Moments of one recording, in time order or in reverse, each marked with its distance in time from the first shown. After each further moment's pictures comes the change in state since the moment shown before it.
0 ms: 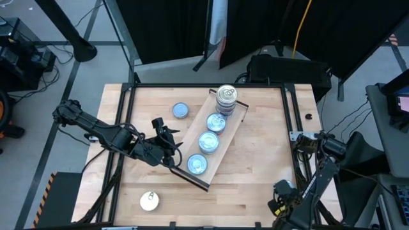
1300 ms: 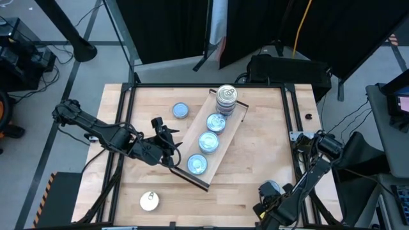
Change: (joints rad) left arm -0.001 -0.013 0.000 -0.002 0.007 0.007; right arm -0.110 0.006 -0.076 0.330 0.125 -0.128
